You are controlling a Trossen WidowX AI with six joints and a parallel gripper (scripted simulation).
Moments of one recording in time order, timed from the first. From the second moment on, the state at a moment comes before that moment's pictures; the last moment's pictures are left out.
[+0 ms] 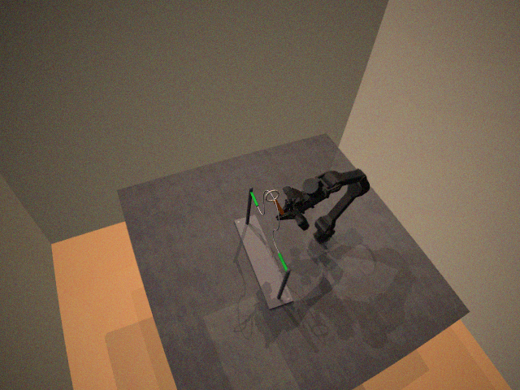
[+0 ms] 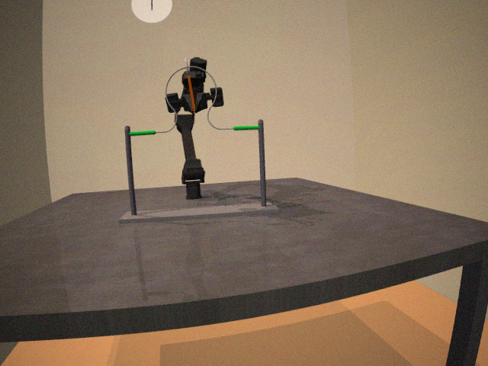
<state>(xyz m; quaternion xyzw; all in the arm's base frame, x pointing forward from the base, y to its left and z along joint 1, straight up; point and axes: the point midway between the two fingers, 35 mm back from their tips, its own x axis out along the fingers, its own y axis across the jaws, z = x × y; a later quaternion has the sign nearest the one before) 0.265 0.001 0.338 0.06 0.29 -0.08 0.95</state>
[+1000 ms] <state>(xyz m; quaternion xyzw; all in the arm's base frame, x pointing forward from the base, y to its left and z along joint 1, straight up) 0.263 -0.014 0.337 -0.12 0.29 -0.14 0.94</state>
